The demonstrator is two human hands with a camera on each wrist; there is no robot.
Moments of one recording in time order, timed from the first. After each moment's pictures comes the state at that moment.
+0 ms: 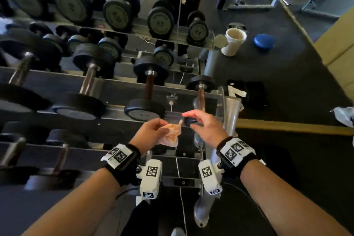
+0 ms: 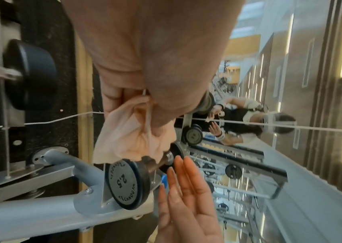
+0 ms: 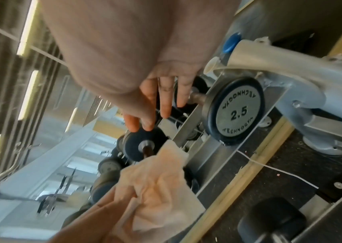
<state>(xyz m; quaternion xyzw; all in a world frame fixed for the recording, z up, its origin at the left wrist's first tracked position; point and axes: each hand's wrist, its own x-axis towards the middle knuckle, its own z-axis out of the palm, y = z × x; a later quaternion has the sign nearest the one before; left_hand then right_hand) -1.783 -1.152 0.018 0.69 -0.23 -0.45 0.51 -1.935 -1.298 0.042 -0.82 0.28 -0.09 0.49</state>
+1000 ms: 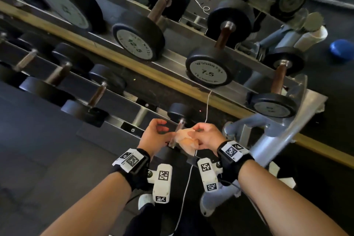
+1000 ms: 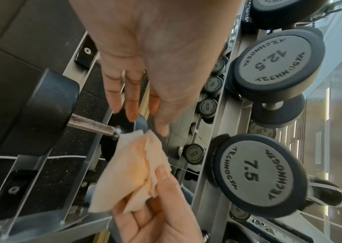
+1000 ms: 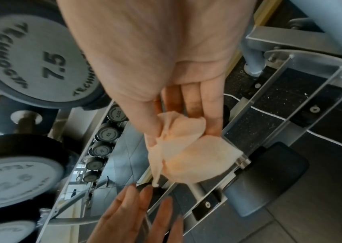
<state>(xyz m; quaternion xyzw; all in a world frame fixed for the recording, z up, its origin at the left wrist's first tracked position) -1.792 -1.002 -0.162 0.76 0.01 -0.35 0.56 -1.871 -1.179 -0.139 -0.67 0.38 0.17 0.61</state>
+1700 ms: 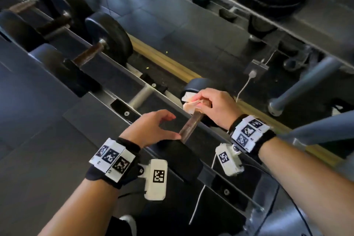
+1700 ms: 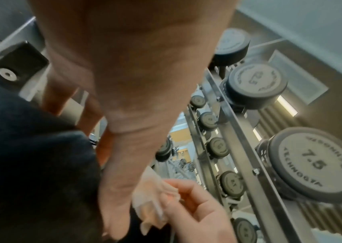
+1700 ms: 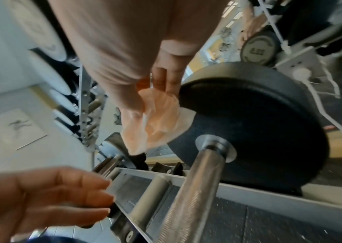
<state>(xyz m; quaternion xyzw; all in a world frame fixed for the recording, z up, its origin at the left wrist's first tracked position) -1.773 -0.998 -0.385 0.88 -0.21 -0.28 0.31 -1.801 -1.233 -0.370 -0.95 -0.04 -0.03 0.31</state>
